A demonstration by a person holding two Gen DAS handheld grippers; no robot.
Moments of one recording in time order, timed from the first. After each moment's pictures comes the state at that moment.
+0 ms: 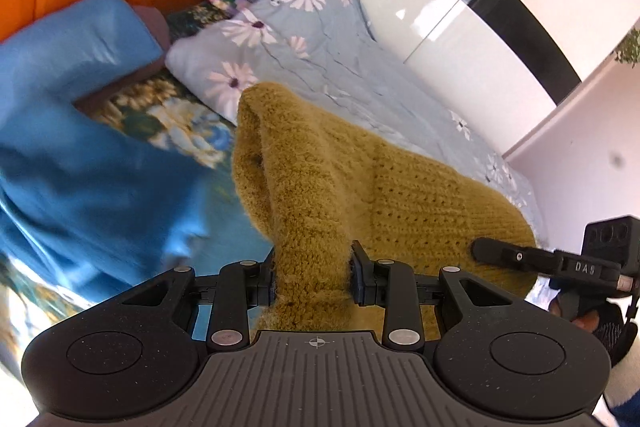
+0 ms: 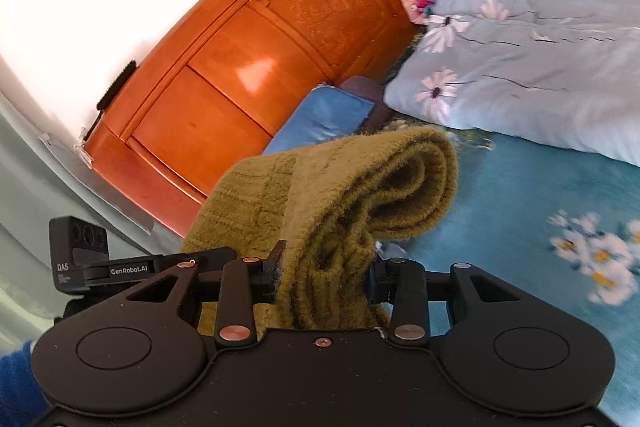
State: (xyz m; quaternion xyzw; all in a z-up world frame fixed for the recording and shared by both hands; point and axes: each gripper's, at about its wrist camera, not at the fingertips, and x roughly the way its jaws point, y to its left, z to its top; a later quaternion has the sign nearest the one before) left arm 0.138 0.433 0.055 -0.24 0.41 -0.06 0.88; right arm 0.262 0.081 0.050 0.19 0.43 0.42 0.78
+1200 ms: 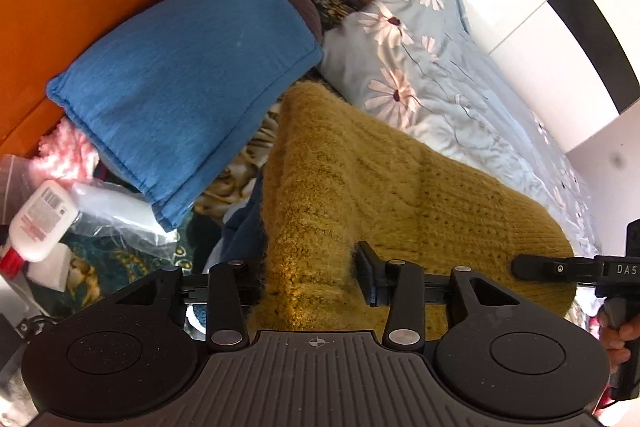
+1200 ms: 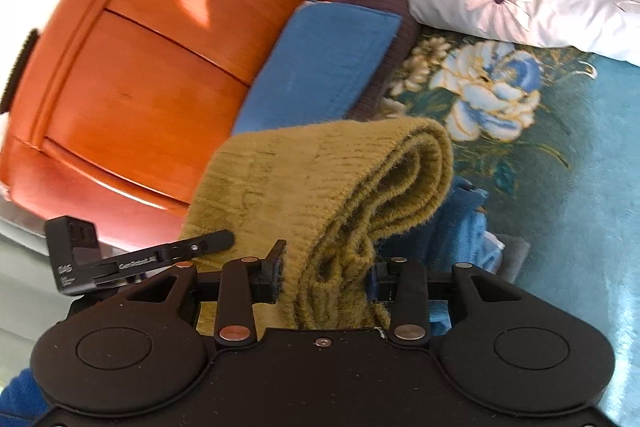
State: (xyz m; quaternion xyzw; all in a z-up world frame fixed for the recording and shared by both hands) left arm 0.194 0.692 -0.033 -0.25 0.47 0.00 0.85; right arm 0.316 0.359 -0.023 0.19 0.55 0.34 0.74
